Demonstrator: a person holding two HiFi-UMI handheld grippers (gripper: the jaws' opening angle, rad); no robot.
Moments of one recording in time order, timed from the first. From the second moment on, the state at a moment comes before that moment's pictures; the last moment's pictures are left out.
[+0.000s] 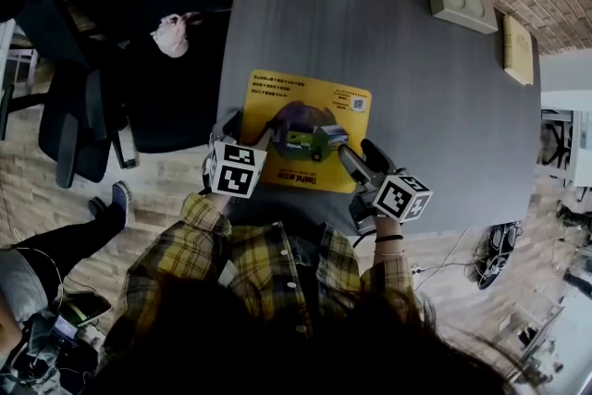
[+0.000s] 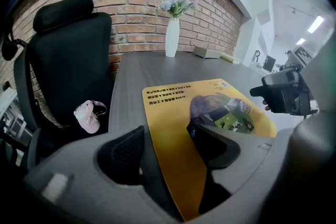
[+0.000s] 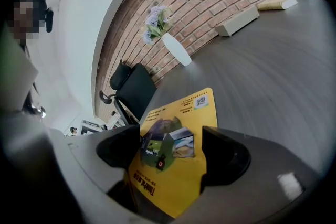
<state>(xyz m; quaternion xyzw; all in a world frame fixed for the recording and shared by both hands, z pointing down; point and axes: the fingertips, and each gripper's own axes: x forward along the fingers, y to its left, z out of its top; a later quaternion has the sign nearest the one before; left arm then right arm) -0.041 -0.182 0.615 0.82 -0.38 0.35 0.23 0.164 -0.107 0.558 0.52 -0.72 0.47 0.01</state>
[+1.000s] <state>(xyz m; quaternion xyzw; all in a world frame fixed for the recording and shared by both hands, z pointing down) -0.040 -0.180 0.617 0.83 -0.39 0.35 0.21 0.189 -0.089 0.587 0.50 -0.63 0.59 0.05</state>
